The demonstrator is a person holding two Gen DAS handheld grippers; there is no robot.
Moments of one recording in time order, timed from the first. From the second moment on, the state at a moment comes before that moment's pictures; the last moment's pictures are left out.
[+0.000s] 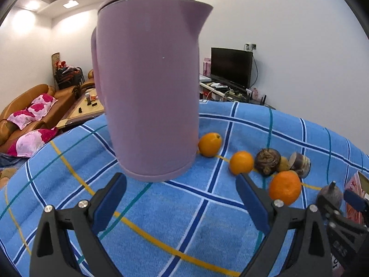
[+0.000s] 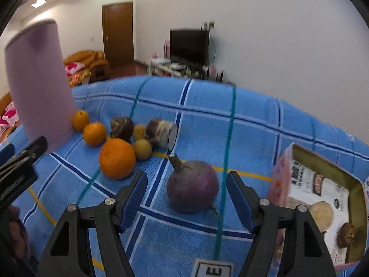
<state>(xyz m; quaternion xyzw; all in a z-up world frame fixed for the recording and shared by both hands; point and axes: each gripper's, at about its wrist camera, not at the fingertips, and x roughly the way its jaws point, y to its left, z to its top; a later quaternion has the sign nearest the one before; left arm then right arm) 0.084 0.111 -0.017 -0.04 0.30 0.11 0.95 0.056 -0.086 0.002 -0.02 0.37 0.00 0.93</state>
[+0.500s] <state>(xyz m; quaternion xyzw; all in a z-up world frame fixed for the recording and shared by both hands) 0.085 0.110 -0.012 -0.03 0.31 0.09 0.95 0.094 -0.086 -0.020 -0.01 0.45 0.01 0.89</state>
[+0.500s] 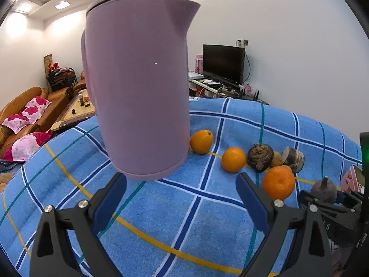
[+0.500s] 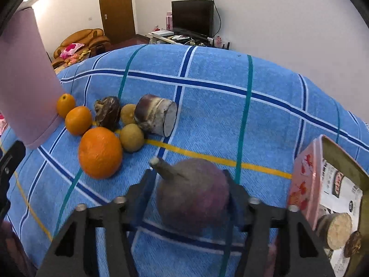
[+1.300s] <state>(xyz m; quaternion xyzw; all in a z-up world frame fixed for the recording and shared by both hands) 0.115 0.015 -0.006 0.01 0.35 -0.10 0.93 -0.037 -0.123 0.026 0.05 0.27 0.00 0.96</state>
